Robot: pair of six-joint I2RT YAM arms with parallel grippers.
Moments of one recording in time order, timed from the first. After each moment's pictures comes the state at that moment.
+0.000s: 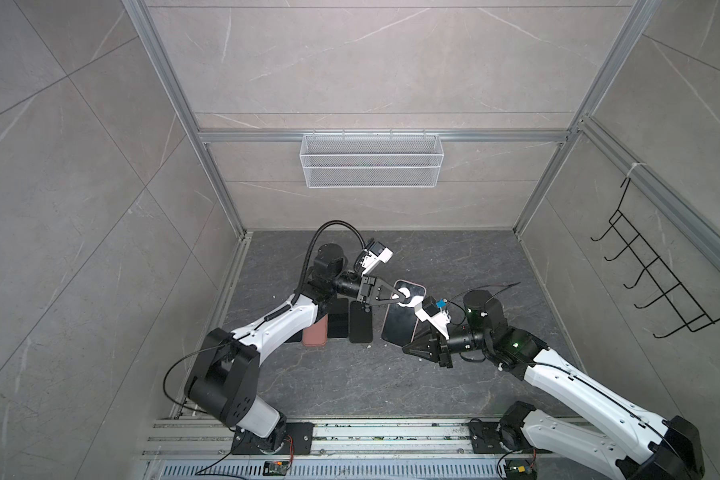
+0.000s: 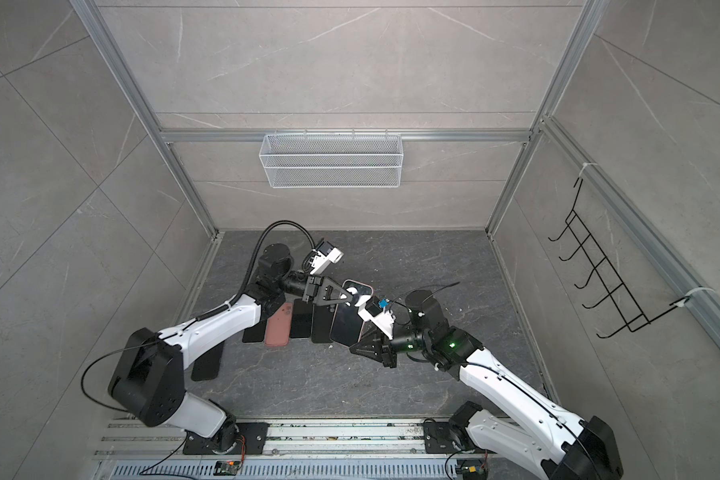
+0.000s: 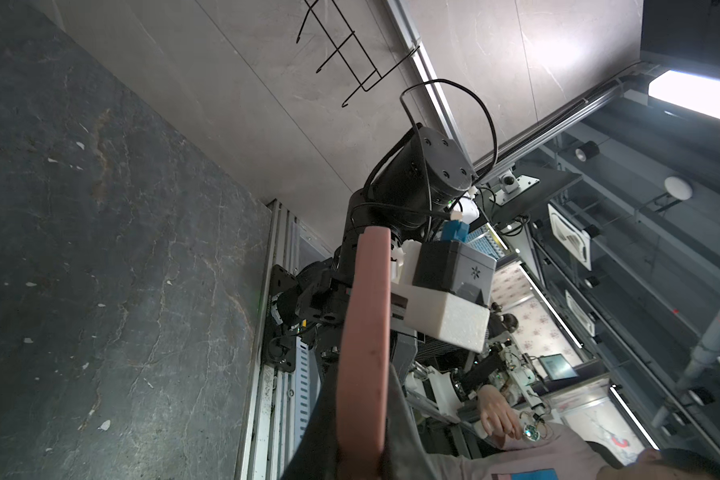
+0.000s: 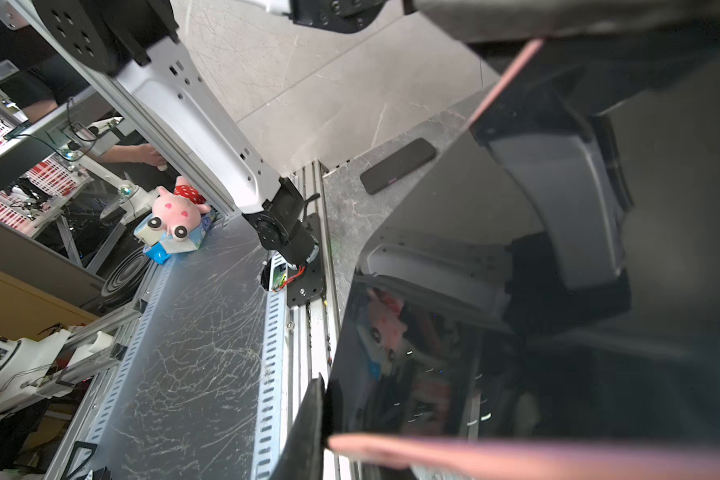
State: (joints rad) left arm -0.56 1.59 1.05 0.45 1.36 -0.88; right arm 0.65 0.98 0.72 -0.25 -0.89 0.03
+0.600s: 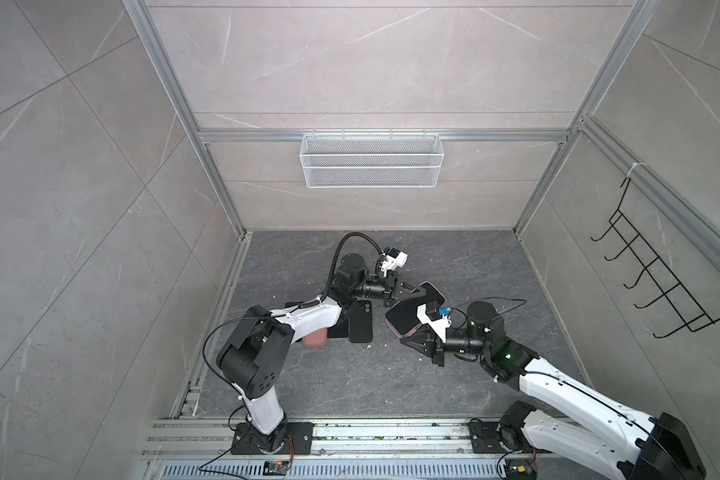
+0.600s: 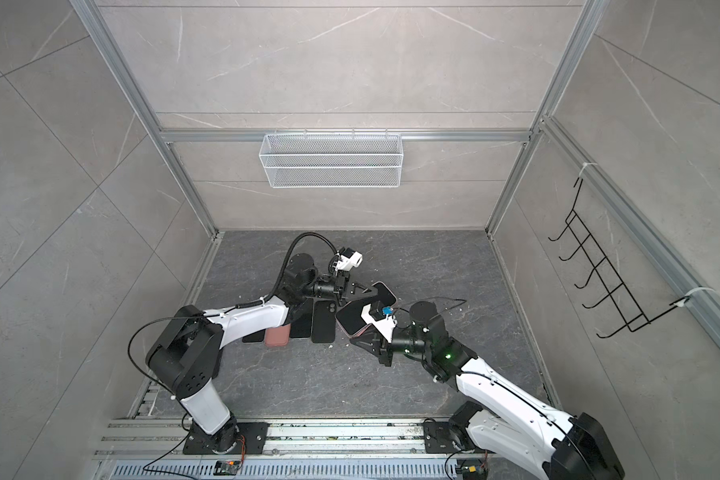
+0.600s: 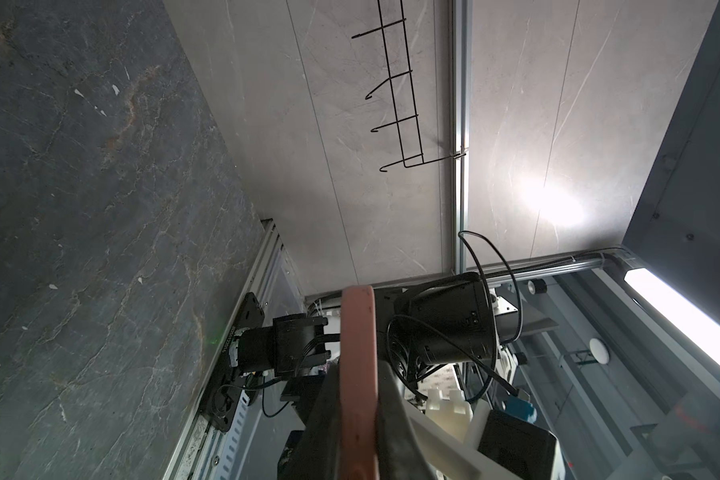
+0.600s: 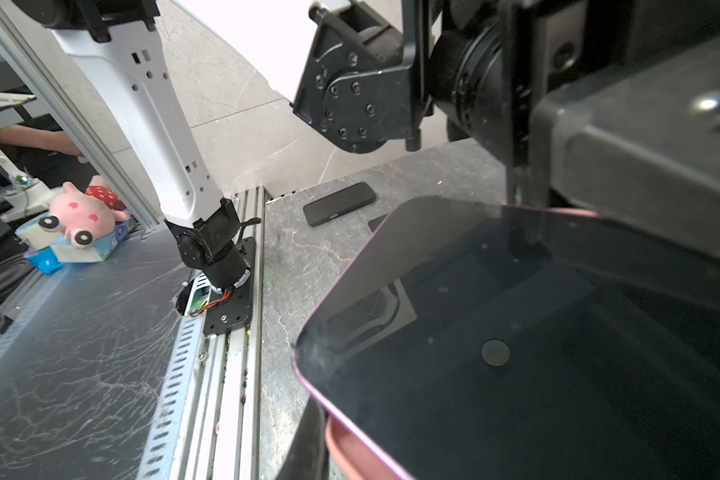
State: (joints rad) left arm -0.66 1.72 1.03 0.72 1.06 -1.35; right arm 0.65 0.92 0.50 0.16 -0.72 -0.01
